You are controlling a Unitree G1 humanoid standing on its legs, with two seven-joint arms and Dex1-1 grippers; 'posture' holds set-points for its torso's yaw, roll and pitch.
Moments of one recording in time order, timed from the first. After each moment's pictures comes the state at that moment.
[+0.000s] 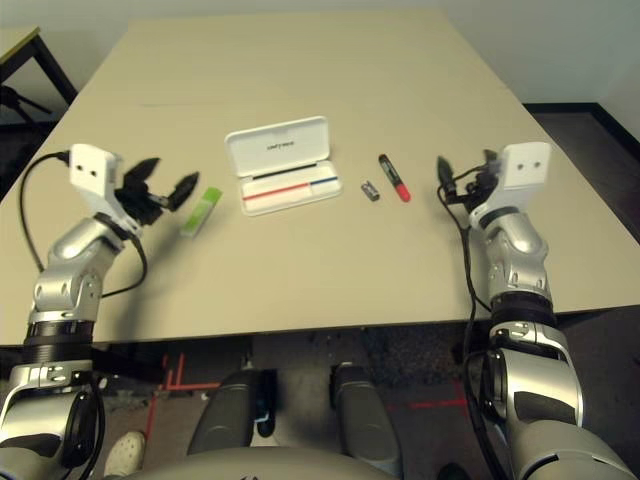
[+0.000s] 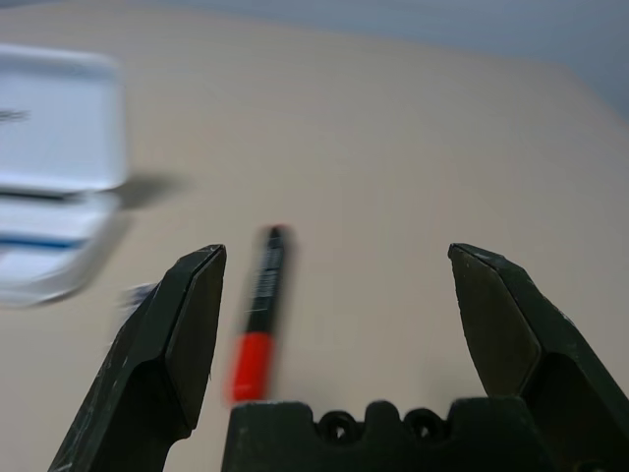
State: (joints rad) left arm -0.44 0.45 0.10 0.16 -0.35 0.25 -0.71; right arm -0.56 -0.52 -0.22 0.66 0.27 -0.13 0.71
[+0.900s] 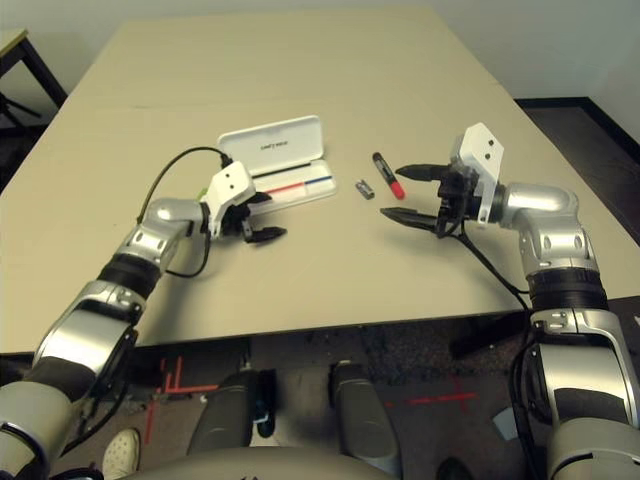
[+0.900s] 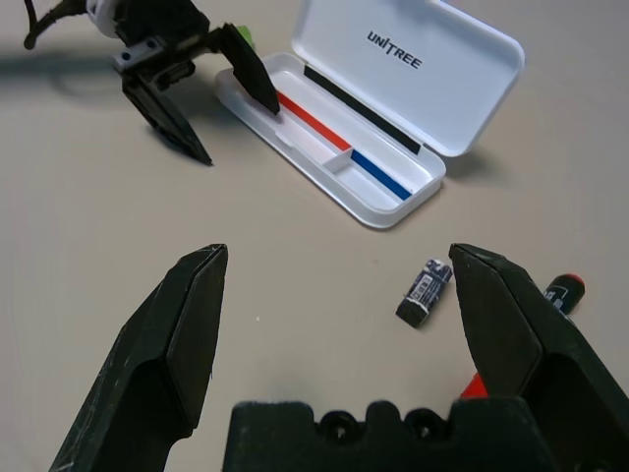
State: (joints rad) left arm -0.85 0.34 -0.25 0.90 0.00 -0.02 -0.96; right arm -0.63 -0.69 -0.05 0.47 0.28 0.05 1.30
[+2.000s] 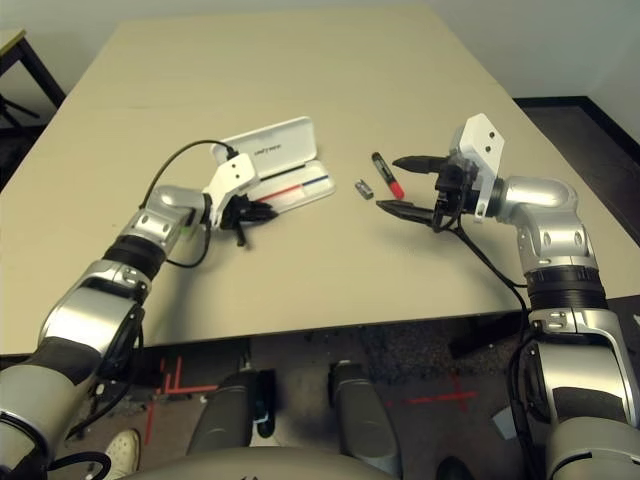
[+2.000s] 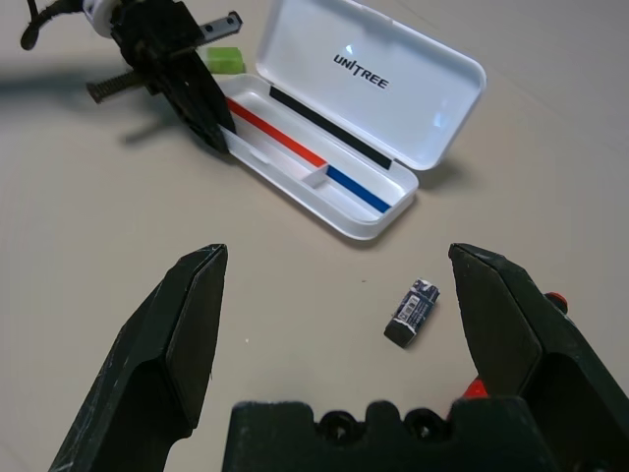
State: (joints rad) left arm -0.88 0.38 -0.24 0.85 0.05 0.03 -1.10; right arm -0.63 -0.69 -0.05 0.45 0.30 0.05 1.27
